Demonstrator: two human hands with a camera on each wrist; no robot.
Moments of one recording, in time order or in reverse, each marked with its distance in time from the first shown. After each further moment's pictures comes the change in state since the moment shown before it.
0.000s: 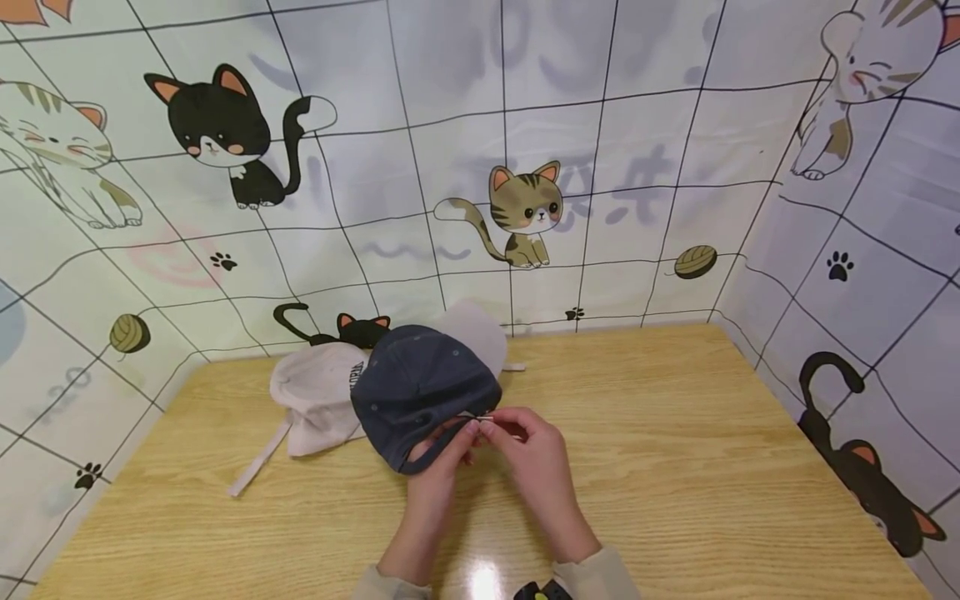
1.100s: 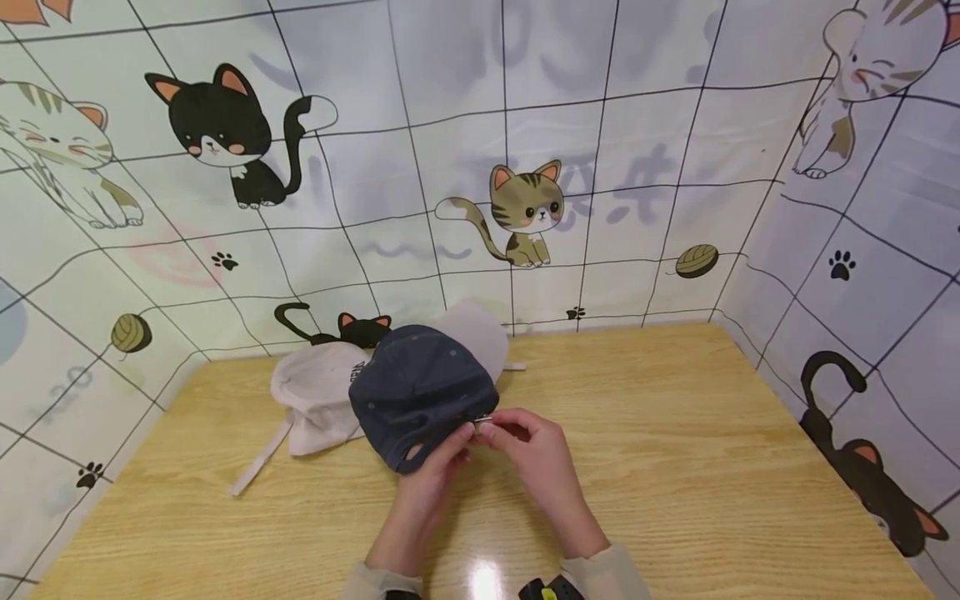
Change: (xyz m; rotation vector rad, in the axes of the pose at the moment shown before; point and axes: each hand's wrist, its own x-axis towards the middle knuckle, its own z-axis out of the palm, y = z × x) left_hand 0.017 -0.045 -0.026 -0.061 -0.064 -0.092; right_hand 0.003 0.002 -0.005 0.161 -0.121 0.010
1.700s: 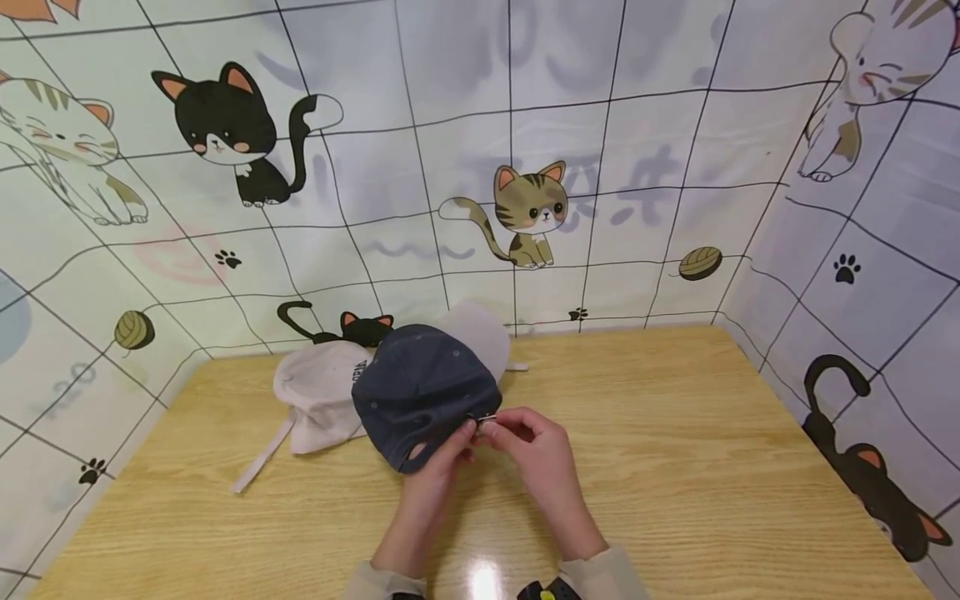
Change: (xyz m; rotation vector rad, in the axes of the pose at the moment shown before) left_hand 0.007 -0.018 -0.005 0.028 0.036 0.019; right_hand 0.001 -0.001 0.003 -0.013 0.072 0.016
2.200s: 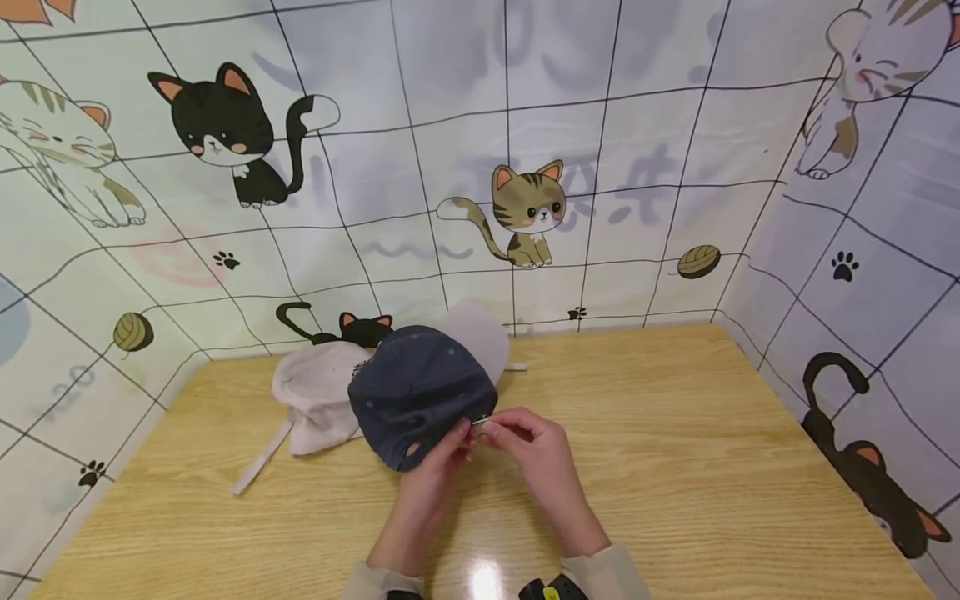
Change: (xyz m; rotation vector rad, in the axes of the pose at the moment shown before) left_hand -0.001 0.008 0.000 -0.128 -0.058 0.011; right_hand 0.000 0.004 -0.003 0.144 -0.088 -0.044
